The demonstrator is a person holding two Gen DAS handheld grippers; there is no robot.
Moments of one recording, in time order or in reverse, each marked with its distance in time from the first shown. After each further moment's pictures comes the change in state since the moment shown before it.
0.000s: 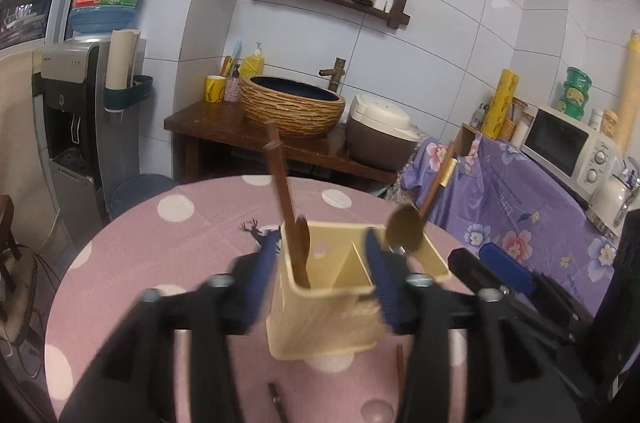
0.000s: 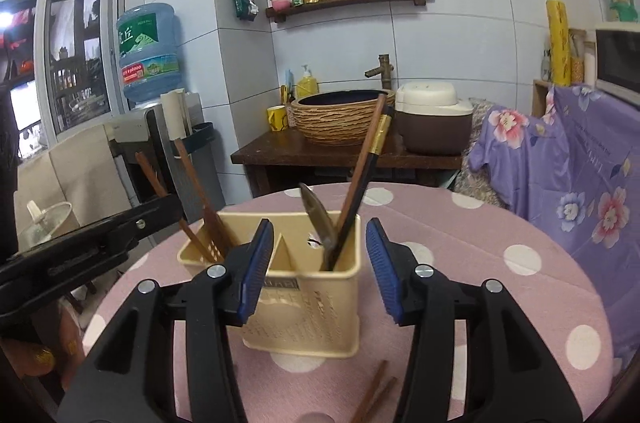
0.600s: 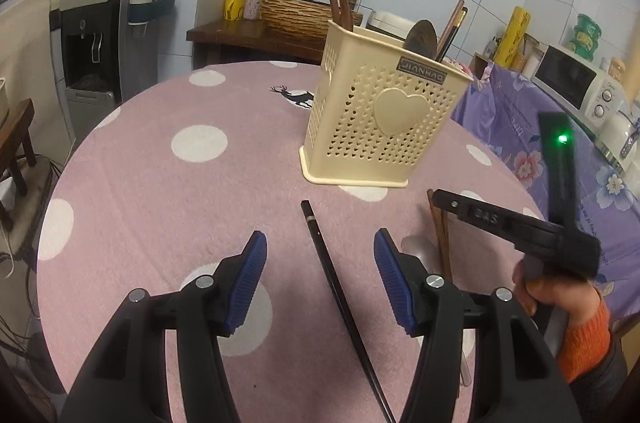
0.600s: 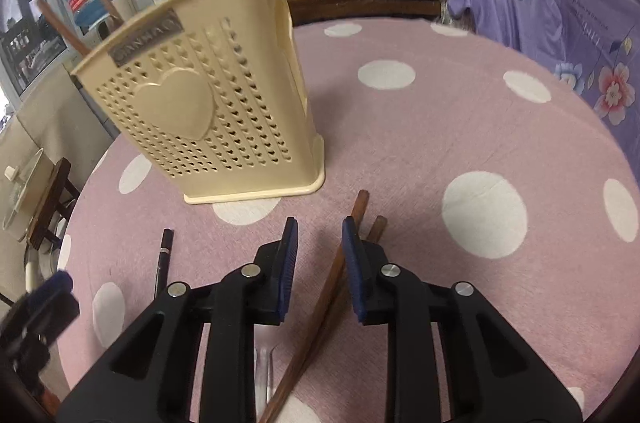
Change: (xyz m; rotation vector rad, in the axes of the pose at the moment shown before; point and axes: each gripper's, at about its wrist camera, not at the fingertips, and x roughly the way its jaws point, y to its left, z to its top) left arm -0.025 0.027 -0.120 -0.014 0.241 0.040; right arm 0.052 -0.040 -0.099 0.159 0.462 -0.046
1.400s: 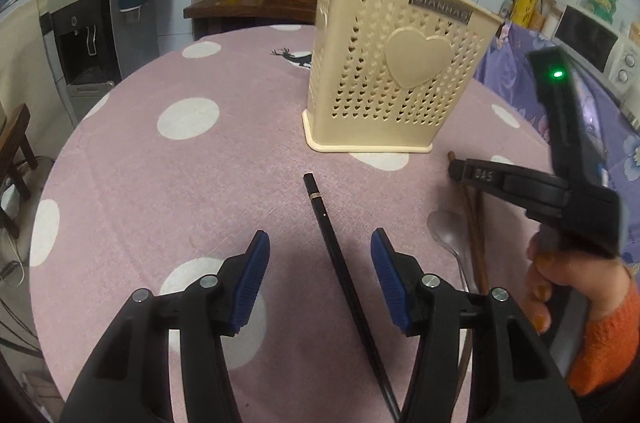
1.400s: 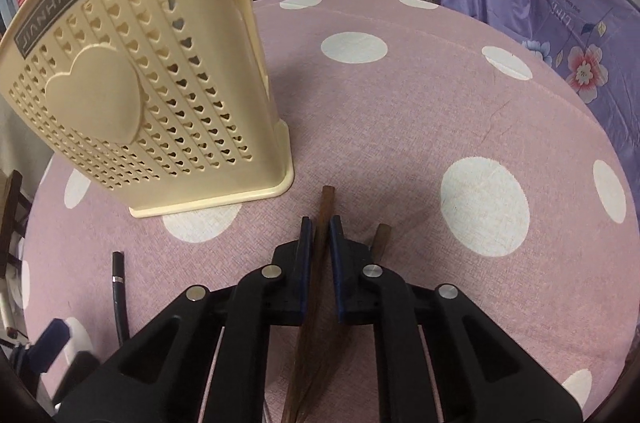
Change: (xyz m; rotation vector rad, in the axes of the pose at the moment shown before) left arm 0.049 -0.015 -0.003 0.050 0.139 0.094; right arm 0.039 0.007 0.006 0.069 0.066 -0.172
